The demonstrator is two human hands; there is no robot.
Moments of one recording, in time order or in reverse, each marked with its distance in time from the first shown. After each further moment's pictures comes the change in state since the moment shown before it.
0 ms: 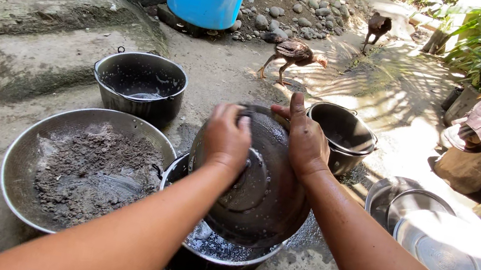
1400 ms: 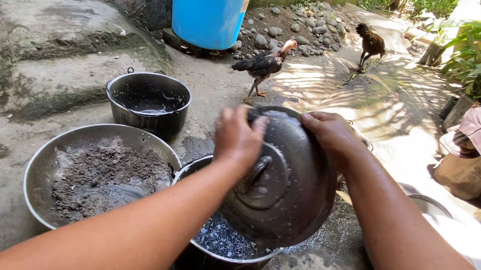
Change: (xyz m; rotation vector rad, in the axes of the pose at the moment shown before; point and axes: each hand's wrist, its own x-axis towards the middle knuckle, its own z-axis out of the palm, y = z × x) left_hand 0.006 0.047 -0.011 0.157 -0.131 -0.173; right_hand 0.043 0.038 -0.059 0.399 -0.257 0.164
